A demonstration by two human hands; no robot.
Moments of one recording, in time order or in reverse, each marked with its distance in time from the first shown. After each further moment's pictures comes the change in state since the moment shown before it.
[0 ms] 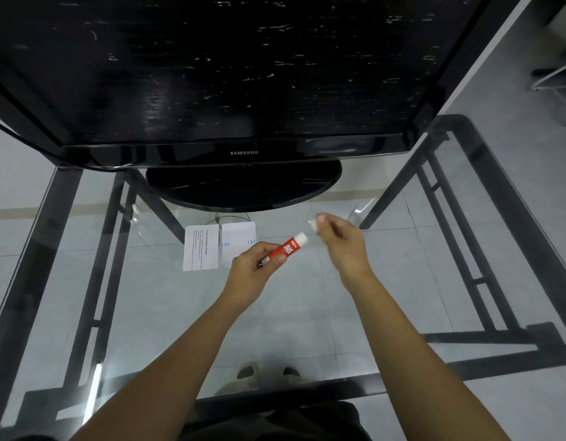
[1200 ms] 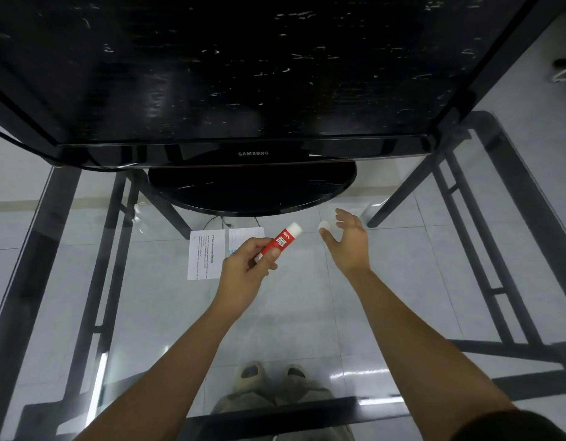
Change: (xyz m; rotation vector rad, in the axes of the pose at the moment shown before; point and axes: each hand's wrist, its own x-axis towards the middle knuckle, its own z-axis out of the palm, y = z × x) left_hand 0.017 0.004 -0.025 -0.084 0.105 0.038; right_hand 0.067 0.051 0.016 -0.530 0.047 -0.123
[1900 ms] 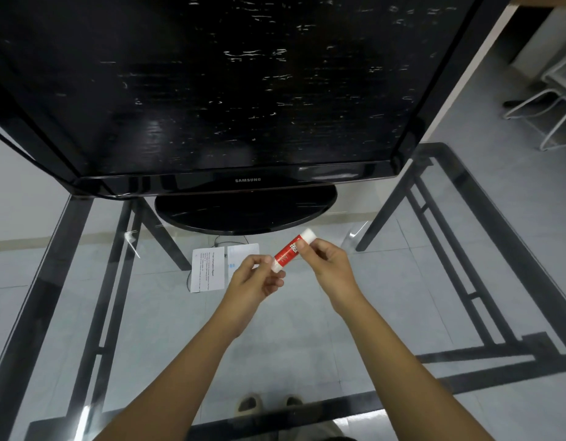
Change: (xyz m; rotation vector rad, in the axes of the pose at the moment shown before) left_hand -0.040 0.028 0.004 -0.354 -0.113 -0.175; right_hand -0.097 -0.083 -0.043 0.595 -0.165 0.049
